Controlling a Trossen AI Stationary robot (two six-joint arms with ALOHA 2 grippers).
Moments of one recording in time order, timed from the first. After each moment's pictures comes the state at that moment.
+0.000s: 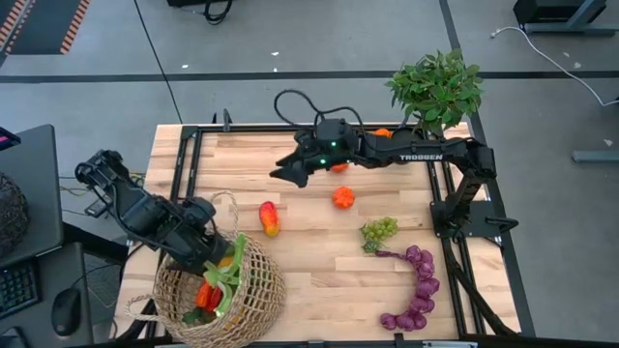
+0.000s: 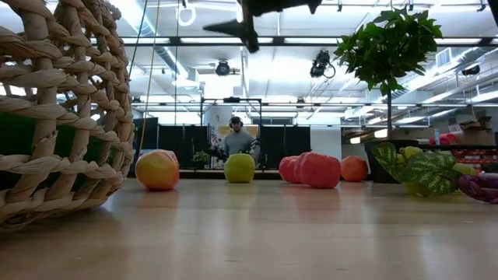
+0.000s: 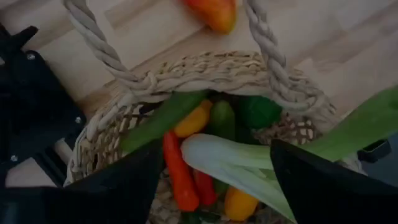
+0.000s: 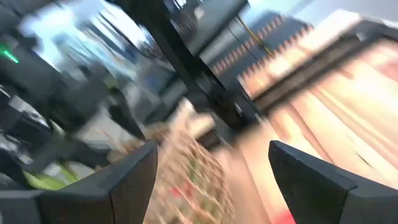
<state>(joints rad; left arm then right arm) -0.68 1.31 1.53 -1.57 -0.25 -1.72 -0.16 1.75 1.53 -0.05 -0.25 0.63</state>
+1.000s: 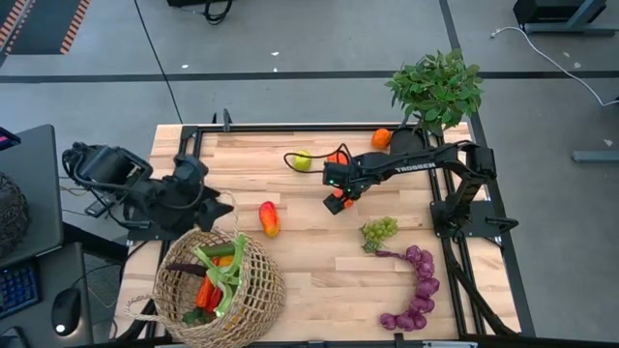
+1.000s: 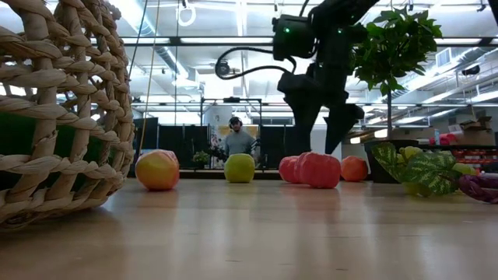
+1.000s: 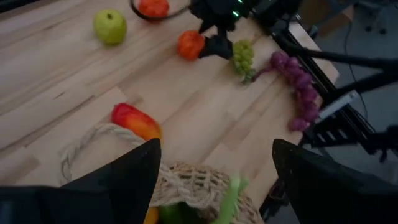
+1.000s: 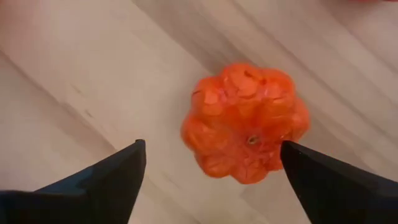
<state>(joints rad) -0.54 1.28 1.86 -1.52 -0.52 -1.27 -0.14 1.75 1.24 -0.81 0.02 0.76</state>
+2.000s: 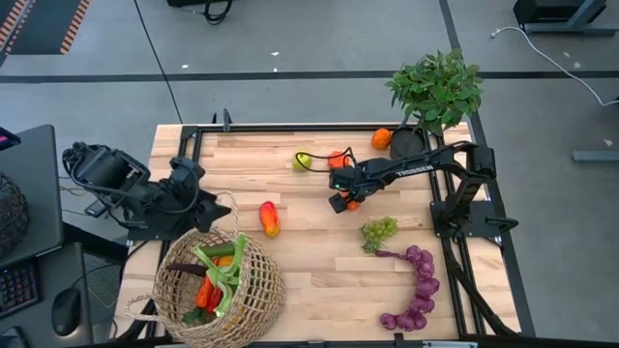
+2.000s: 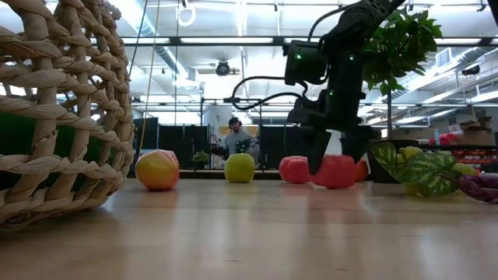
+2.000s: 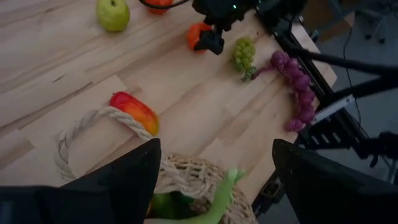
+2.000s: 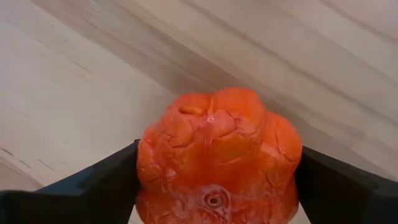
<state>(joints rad) -0.56 1.28 1.86 -1.54 -0.53 -1.38 -0.16 1.75 1.06 -0.66 0.06 0.88</state>
